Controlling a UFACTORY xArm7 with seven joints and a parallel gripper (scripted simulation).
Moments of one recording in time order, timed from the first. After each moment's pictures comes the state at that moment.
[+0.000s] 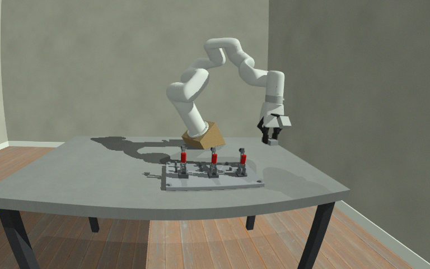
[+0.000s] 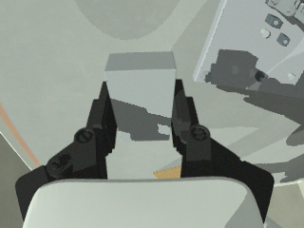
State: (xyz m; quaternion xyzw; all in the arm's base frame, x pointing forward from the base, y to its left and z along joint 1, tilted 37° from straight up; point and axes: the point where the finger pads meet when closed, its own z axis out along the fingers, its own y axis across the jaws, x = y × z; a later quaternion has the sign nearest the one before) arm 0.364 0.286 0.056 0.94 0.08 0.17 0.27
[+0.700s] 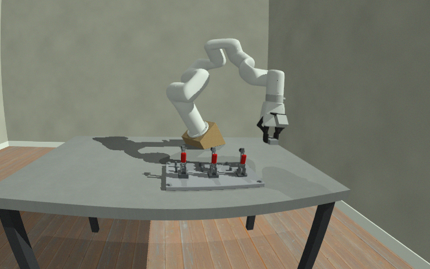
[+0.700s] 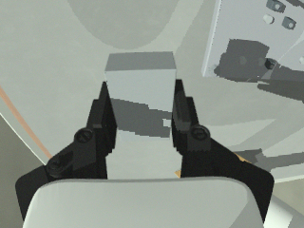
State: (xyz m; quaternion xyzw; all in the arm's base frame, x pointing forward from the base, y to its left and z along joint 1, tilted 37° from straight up) arm 0.365 0.290 0.059 0.95 0.02 0.19 0.26
